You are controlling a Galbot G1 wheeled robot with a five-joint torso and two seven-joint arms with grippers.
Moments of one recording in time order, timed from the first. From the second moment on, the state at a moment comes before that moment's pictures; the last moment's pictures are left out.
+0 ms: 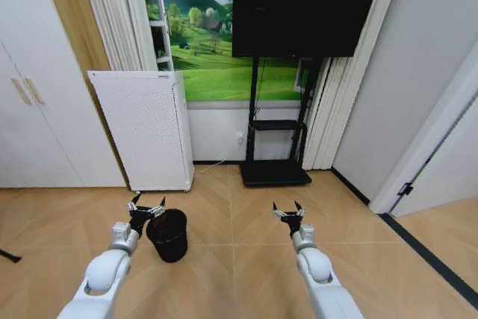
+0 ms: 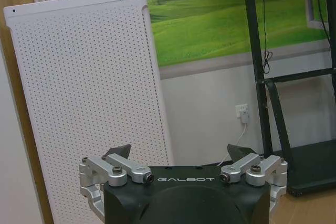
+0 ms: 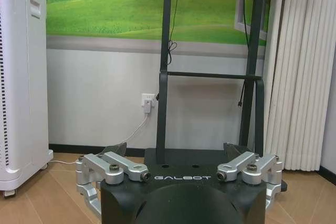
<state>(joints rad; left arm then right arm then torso) 1.25 -1.14 -0.64 -1.86 -0.28 0.15 0.06 -1.13 1.35 0.48 1.64 0.15 -0.07 0.06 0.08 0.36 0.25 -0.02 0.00</state>
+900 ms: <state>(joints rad) 1.26 -1.15 -0.64 -1.92 -0.29 0.20 0.02 -1.13 1.33 0.49 1.64 0.18 -0.07 0.04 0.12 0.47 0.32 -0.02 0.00</state>
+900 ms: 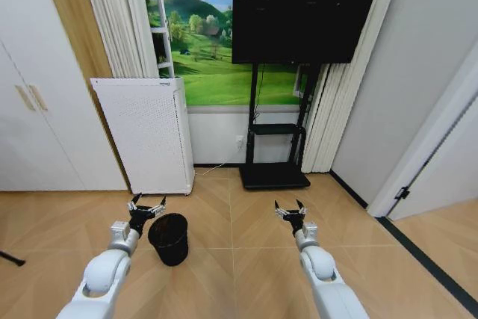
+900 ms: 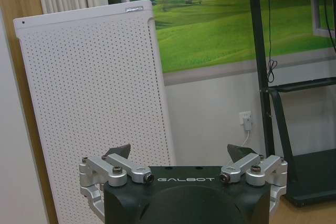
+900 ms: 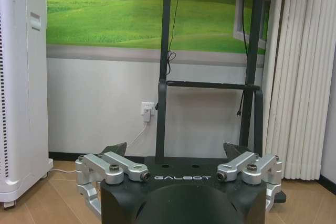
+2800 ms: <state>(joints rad) 1.36 -1.17 -0.72 -1.99 -0.31 0.21 0.01 -1.13 1.33 0.49 1.65 0.19 -0.06 0.05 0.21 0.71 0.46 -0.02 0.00</state>
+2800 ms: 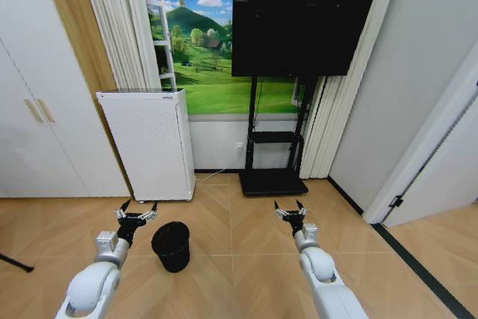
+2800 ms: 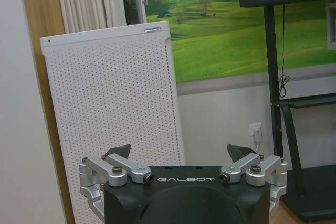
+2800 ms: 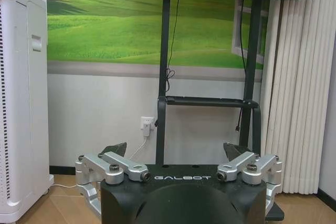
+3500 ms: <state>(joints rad) 1.33 -1.15 -0.70 -1.97 -0.32 0.21 0.01 -1.14 1.33 0.50 1.64 0.19 -0.06 0.05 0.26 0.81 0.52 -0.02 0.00</state>
